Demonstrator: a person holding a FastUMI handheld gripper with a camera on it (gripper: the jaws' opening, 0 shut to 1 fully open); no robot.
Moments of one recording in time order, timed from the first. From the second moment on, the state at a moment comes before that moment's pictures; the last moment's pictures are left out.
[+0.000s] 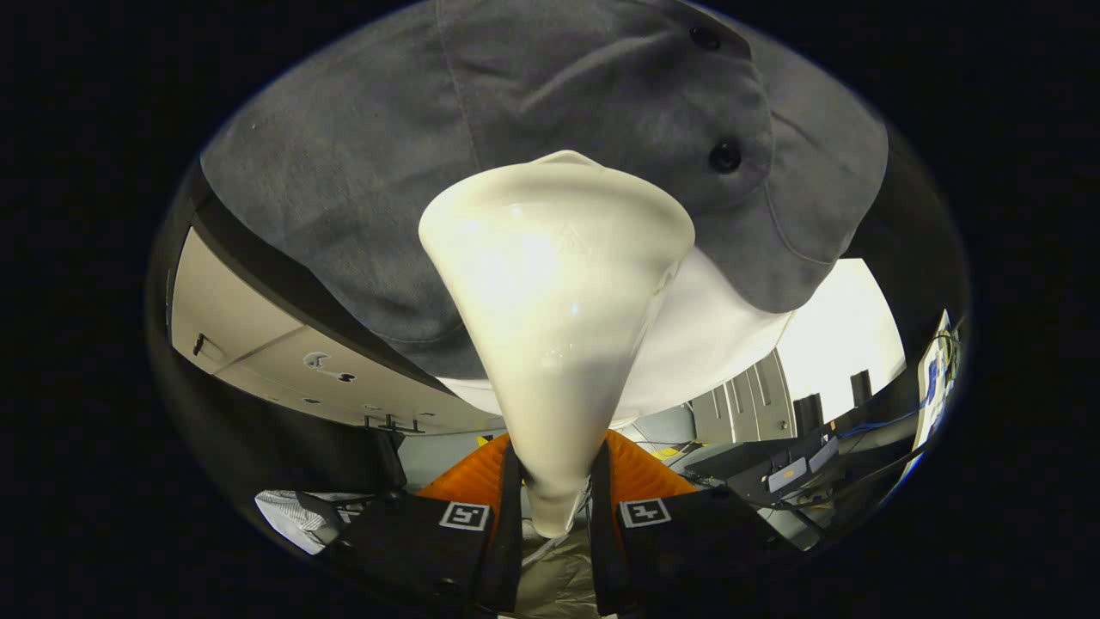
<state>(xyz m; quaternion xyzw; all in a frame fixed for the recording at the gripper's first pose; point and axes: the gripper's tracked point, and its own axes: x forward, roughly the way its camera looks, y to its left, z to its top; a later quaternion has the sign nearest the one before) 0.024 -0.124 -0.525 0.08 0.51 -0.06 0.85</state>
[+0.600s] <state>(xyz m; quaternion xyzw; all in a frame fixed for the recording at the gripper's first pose) 0.045 -0.103 -0.340 0.07 0.38 -0.04 0.92</state>
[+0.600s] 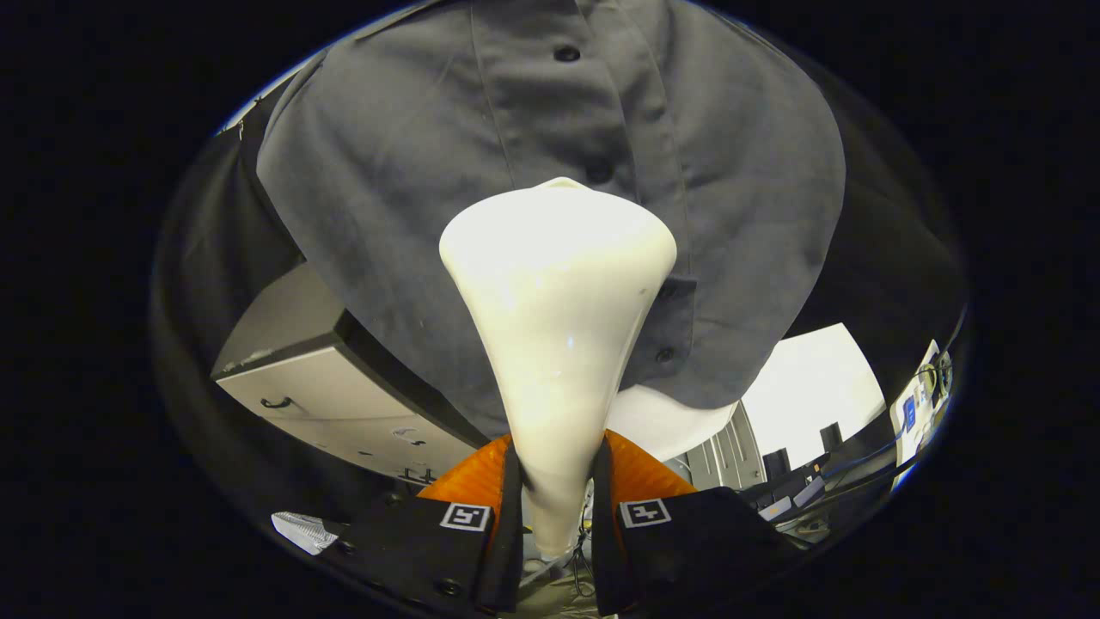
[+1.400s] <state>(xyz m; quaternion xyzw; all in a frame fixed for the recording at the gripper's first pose) 0.075 -0.106 -0.138 0.02 0.23 -0.03 0.97</state>
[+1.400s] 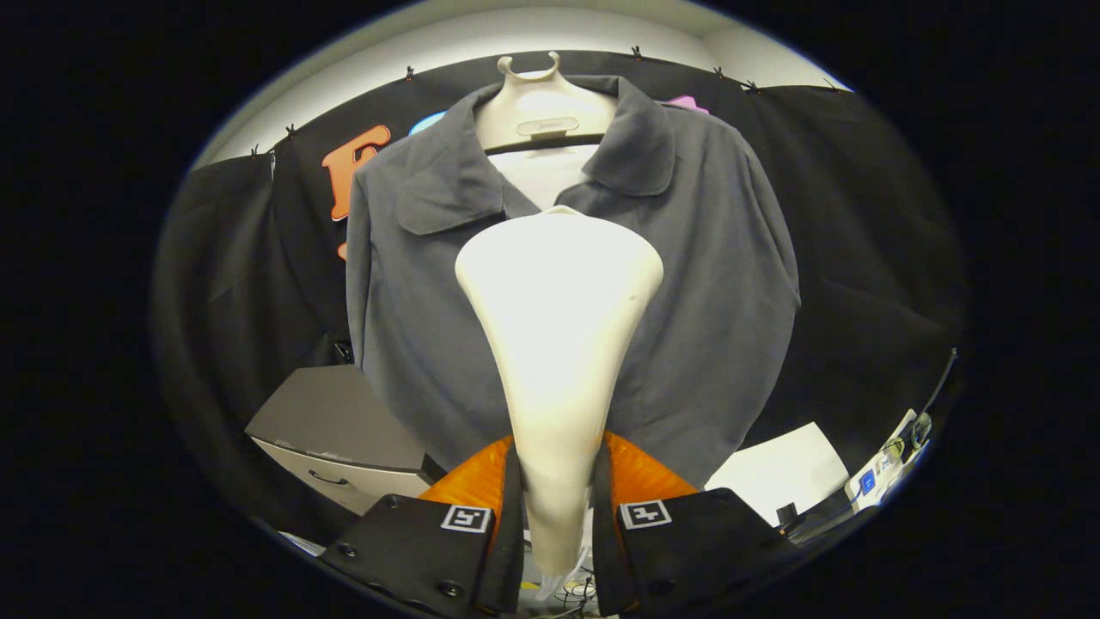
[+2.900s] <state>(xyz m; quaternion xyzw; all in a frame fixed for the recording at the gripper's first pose) 0.127 -0.241 -0.138 0.03 0.25 -0.01 0.97</state>
